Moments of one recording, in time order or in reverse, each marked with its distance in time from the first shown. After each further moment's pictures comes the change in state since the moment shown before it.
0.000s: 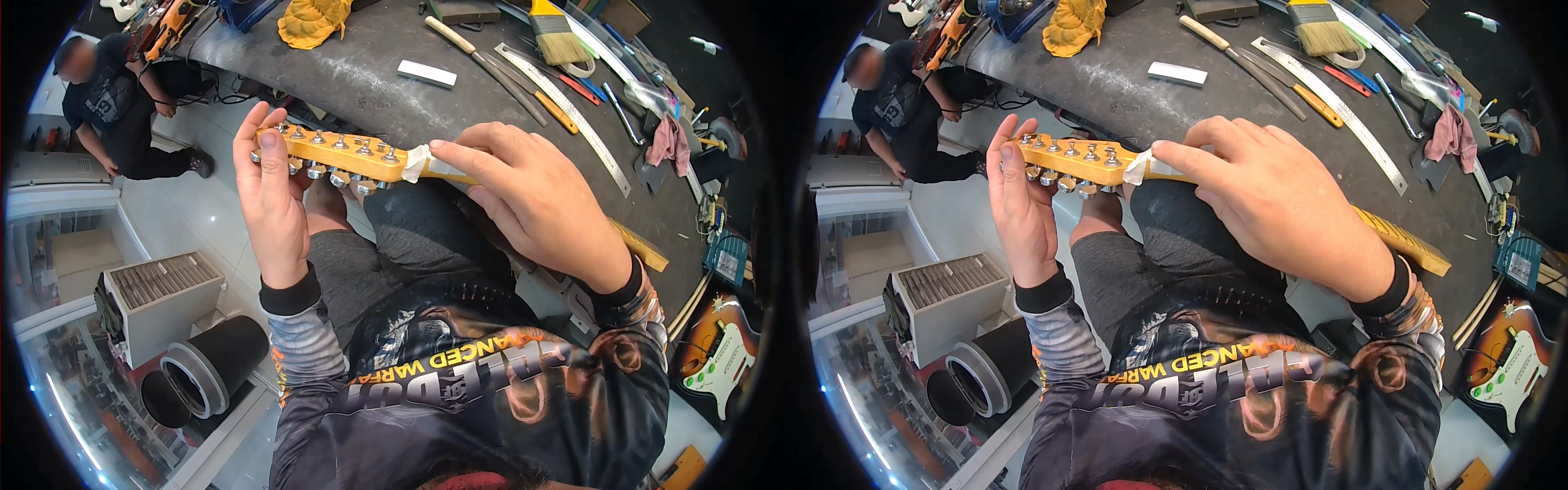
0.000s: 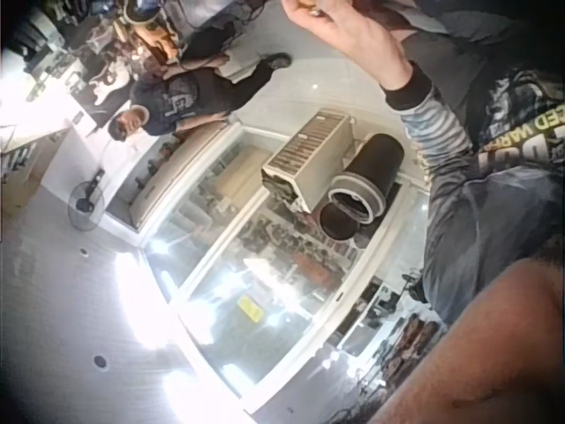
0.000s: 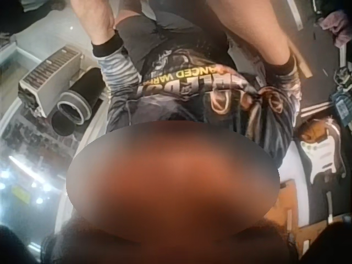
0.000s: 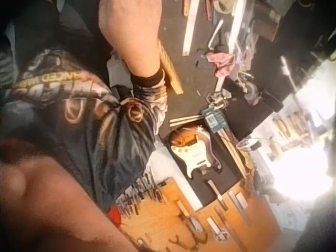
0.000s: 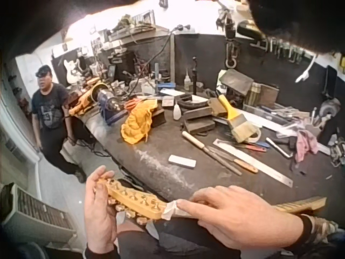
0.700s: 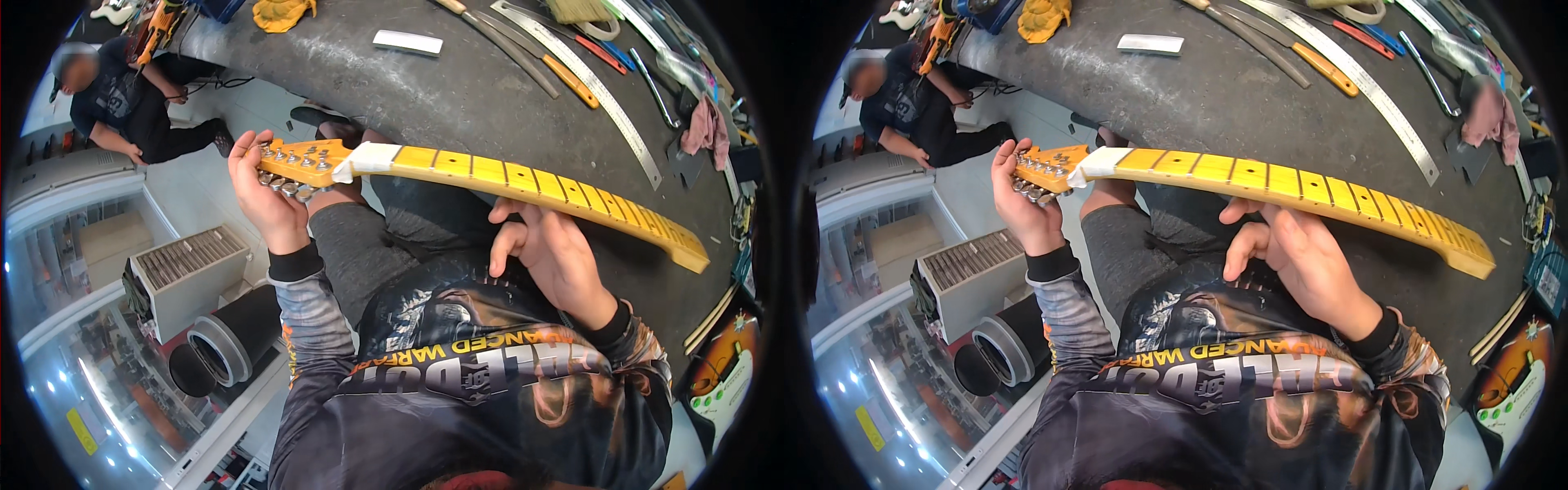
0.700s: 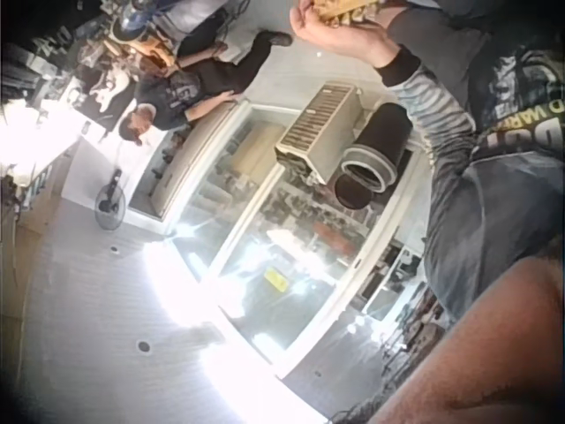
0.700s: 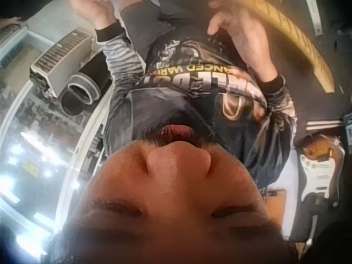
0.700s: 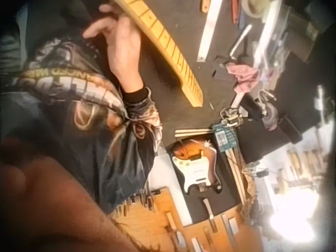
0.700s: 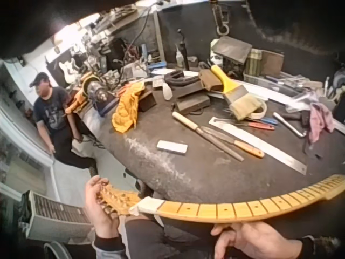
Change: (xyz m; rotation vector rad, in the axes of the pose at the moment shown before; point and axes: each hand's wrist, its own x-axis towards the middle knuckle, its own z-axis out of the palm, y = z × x) left_hand 0.022 -0.069 -0.032 0.047 0.313 0.002; right_hand -0.119 0.020 0.063 1.843 0.176 0.626
